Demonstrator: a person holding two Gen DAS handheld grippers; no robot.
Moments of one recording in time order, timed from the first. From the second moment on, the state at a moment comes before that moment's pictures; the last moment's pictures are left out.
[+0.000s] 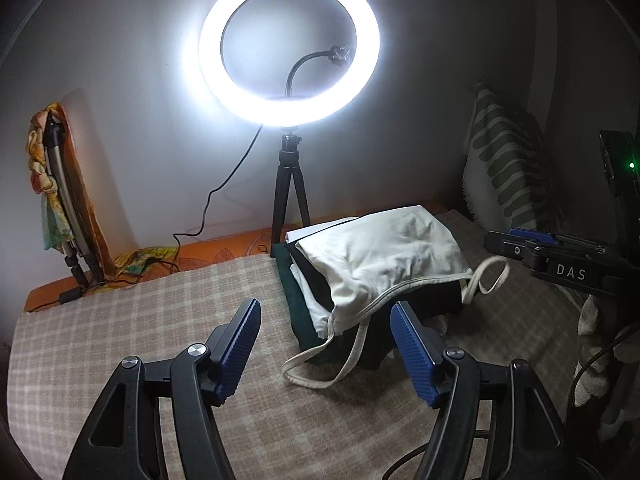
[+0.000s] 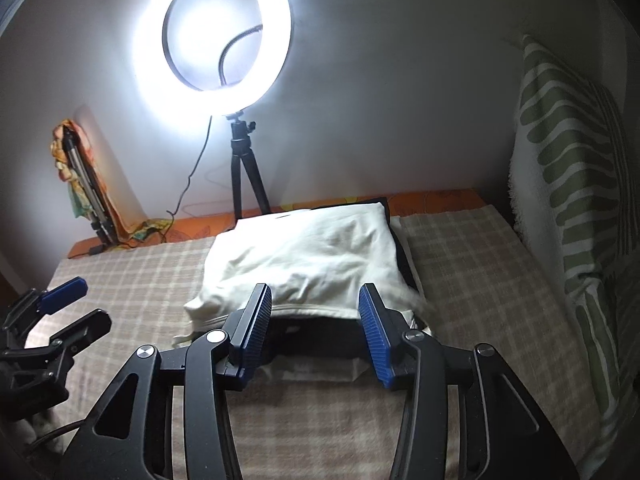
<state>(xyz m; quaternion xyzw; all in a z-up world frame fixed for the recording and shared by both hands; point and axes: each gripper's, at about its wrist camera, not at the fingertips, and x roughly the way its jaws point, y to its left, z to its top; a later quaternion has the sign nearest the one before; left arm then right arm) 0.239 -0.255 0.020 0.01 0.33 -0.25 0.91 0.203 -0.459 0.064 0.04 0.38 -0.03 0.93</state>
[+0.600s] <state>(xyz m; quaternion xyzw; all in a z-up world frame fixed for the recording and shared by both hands) 0.115 -0.163 0.029 0.01 0.31 -0.25 0.92 0.088 -0.407 0.077 0.05 0.34 -0.05 0.94</state>
